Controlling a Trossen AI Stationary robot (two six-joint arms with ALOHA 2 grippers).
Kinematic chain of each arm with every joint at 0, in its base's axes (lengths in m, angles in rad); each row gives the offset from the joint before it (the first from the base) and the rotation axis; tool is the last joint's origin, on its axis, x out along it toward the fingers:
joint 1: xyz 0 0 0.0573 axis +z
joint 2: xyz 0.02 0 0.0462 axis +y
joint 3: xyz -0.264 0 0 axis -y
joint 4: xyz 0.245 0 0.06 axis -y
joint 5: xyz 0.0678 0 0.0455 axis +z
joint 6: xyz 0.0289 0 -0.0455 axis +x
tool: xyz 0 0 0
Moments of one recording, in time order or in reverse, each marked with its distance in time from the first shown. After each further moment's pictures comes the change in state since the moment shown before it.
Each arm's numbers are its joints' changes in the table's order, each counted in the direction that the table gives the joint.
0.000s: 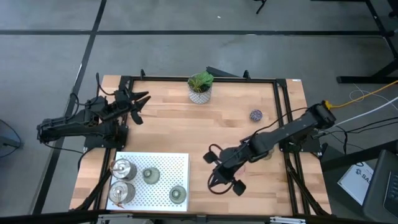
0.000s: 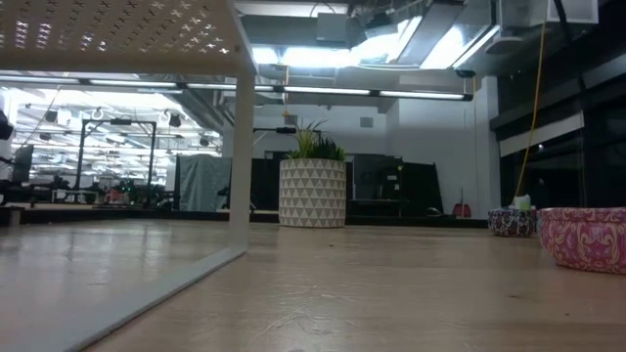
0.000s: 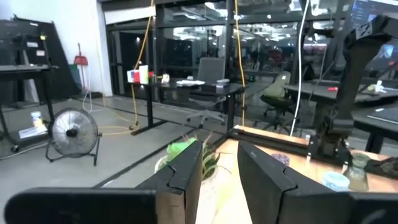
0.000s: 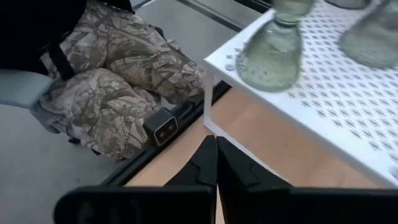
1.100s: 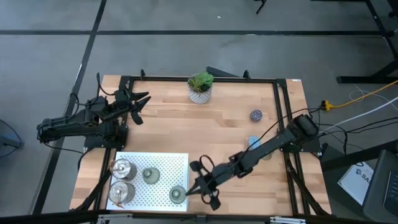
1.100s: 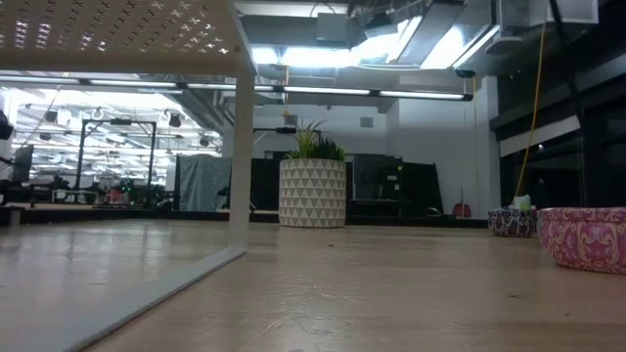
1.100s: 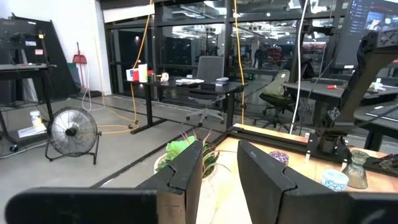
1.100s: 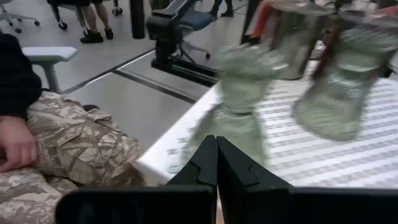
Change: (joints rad) left arm -0.001 0.001 0.000 -0.005 -0.003 0.001; right arm 0.069 0.259 0.001 0.611 -0.274 0.144
